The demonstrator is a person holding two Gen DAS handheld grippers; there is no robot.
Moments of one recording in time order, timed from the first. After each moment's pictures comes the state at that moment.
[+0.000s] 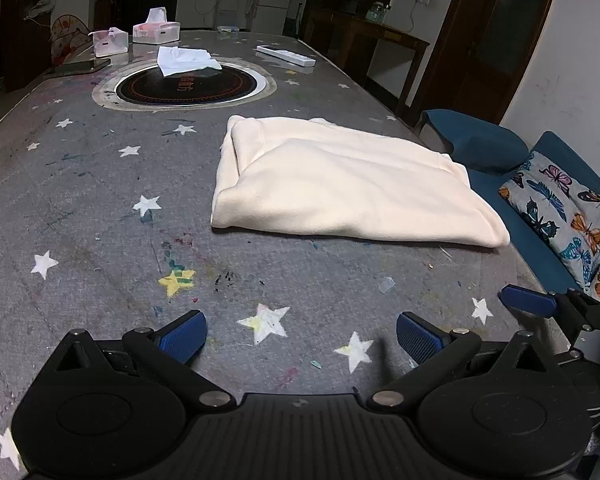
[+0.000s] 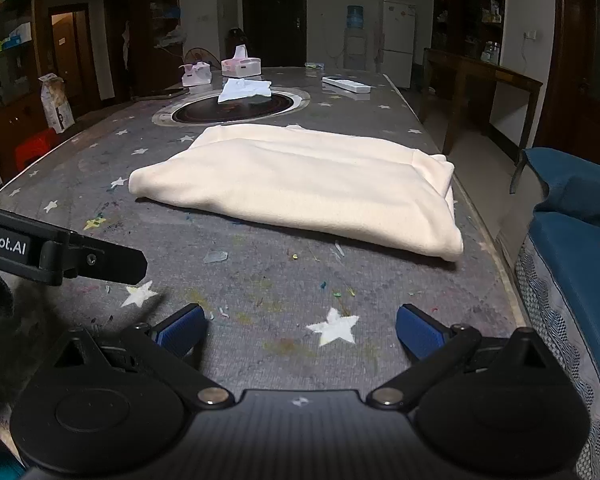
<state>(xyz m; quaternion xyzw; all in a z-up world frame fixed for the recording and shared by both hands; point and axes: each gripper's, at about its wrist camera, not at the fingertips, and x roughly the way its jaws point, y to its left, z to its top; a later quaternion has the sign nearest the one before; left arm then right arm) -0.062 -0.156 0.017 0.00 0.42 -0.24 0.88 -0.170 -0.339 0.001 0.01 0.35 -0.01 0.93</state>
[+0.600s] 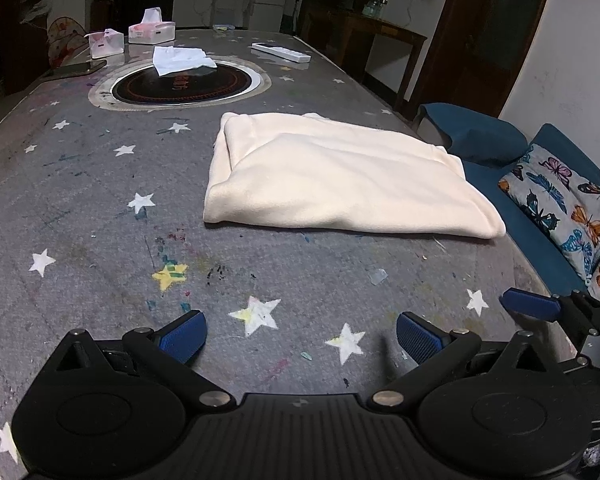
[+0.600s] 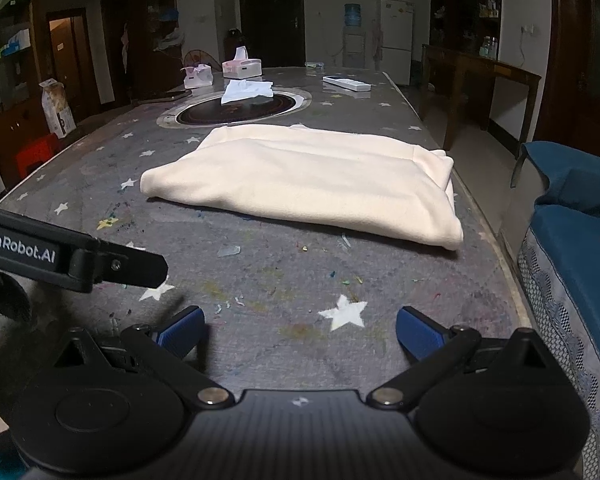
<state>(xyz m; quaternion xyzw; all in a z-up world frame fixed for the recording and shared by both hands) -0.068 -0.161 0.018 0.01 0.42 -0.24 0.87 -0.181 -0.336 0.006 0.02 0.36 -0.01 0.93</state>
